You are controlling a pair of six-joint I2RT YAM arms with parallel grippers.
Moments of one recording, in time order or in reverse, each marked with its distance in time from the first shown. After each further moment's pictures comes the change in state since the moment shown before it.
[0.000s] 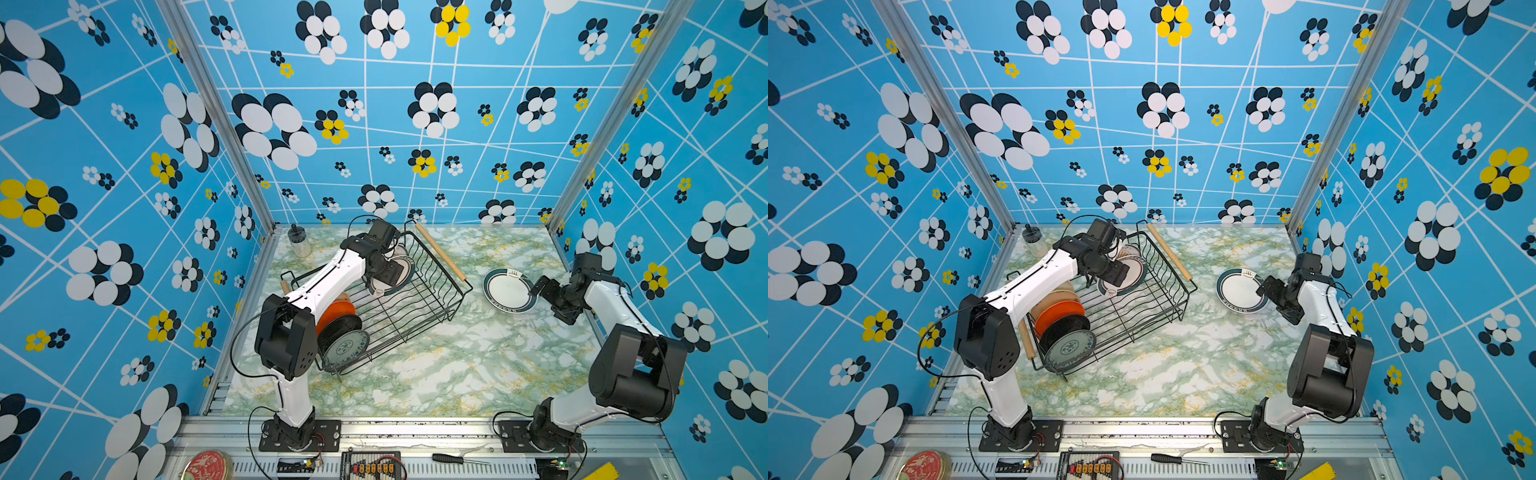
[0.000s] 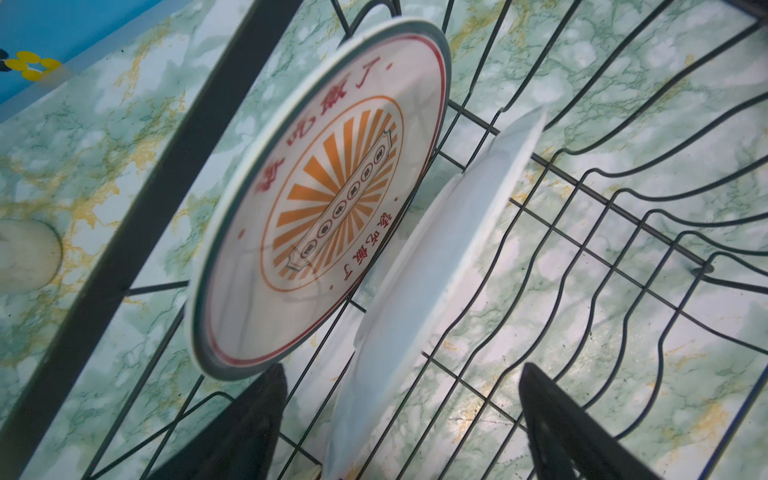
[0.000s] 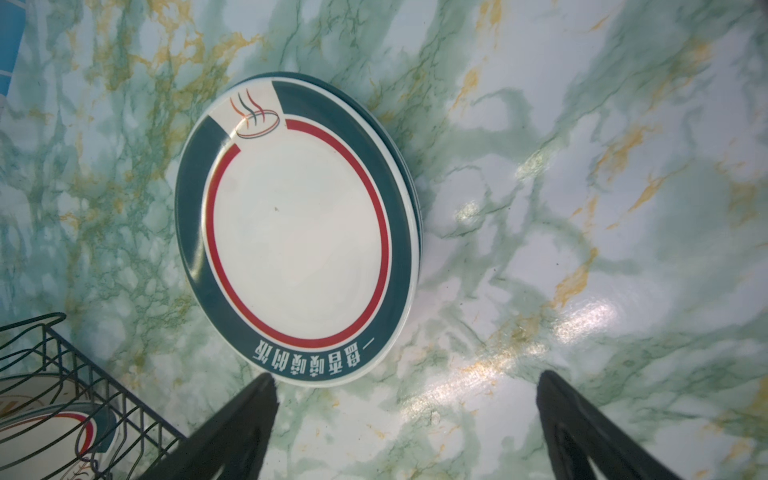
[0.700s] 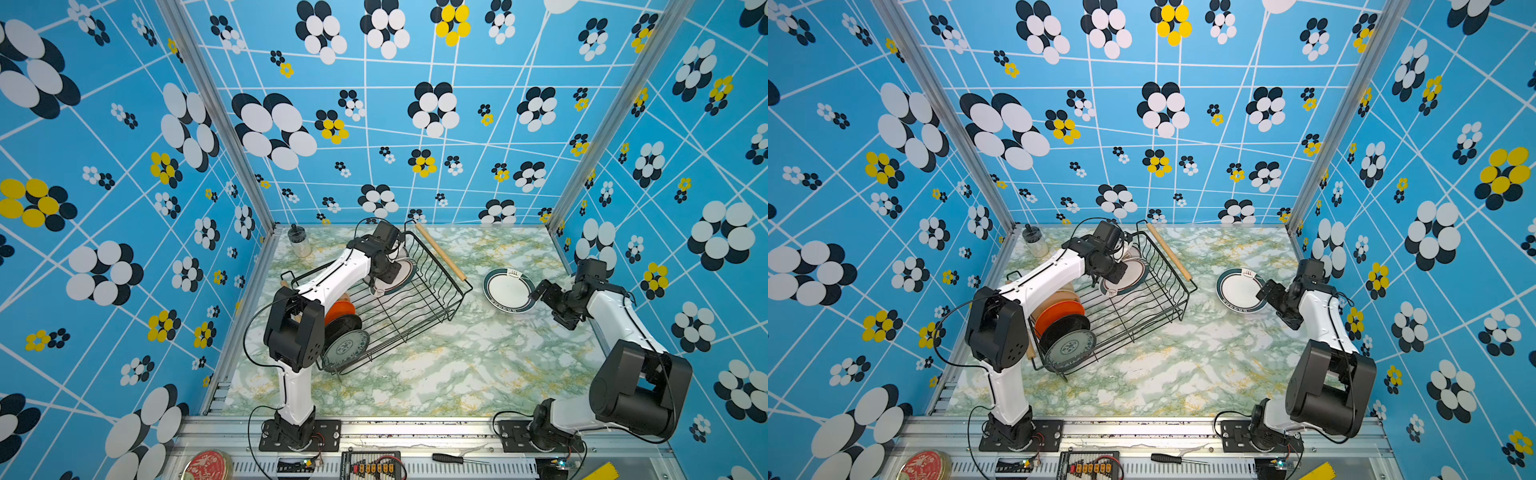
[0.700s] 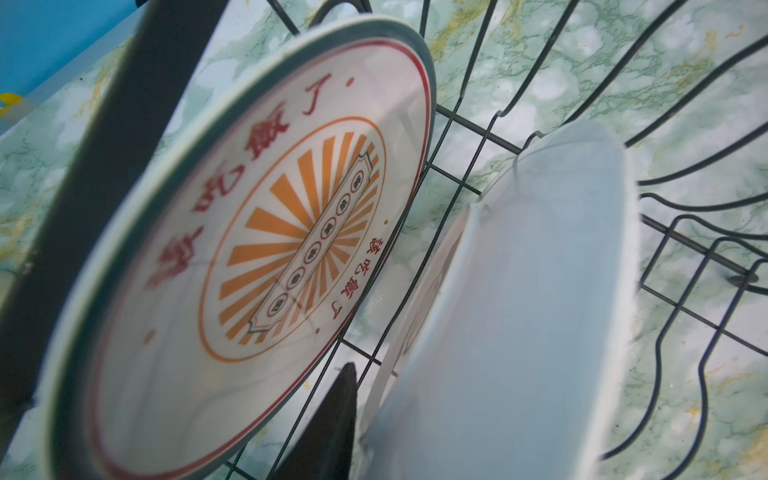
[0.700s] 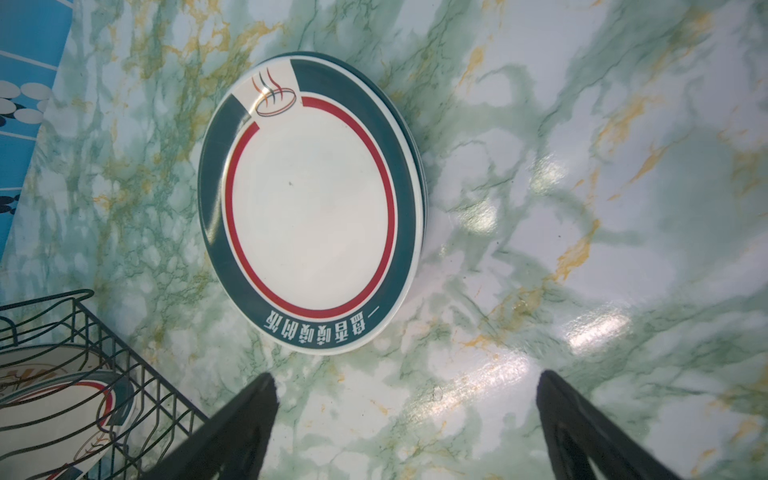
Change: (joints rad) left arm 0.001 0.070 0.002 0.050 0.017 0.062; right arm -0.011 -0.106 -0.084 0.023 -0.033 -0.005
